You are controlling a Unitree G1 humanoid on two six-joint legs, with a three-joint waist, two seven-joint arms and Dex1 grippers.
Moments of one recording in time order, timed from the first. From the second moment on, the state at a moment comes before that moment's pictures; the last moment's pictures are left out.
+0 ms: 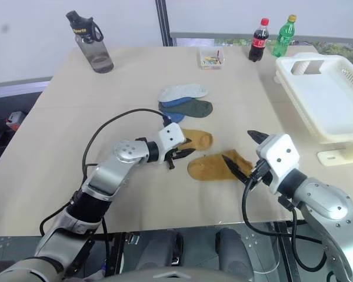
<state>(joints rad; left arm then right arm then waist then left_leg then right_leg) -0.51 0.46 -0.24 -0.18 -0.08 0.61 -0.84 0.05 -0.64 -0.13 -0.90 0.48 0.72 0.41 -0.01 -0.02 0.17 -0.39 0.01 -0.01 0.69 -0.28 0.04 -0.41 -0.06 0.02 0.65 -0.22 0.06</state>
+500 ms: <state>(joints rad) -0.47 0.48 0.14 -0.01 -0.39 0.99 -0.74 -0.05 -0.66 -0.05 -0.80 0.47 0.63 0.52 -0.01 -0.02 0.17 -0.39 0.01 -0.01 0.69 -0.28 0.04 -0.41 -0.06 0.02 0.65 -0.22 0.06</state>
